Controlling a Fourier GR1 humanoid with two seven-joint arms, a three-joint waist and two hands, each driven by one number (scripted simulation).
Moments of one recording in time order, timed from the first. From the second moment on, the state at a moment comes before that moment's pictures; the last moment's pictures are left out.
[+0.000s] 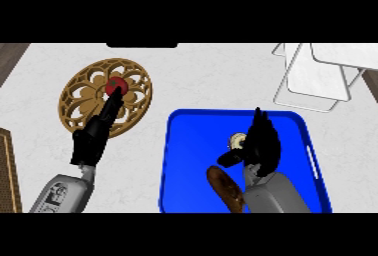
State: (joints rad) left arm -0.21 0.25 -0.21 -1.41 0.05 0.15 0.02; right arm -0.30 -0.01 0.39 -1.47 0.95 -0.14 1.19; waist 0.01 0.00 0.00
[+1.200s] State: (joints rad) left arm -0.18 0.21 -0.20 -1.44 0.01 0.11 0.03; right arm -0.28 -0.23 0.66 -1.54 0.81 0.11 0.59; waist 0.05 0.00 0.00
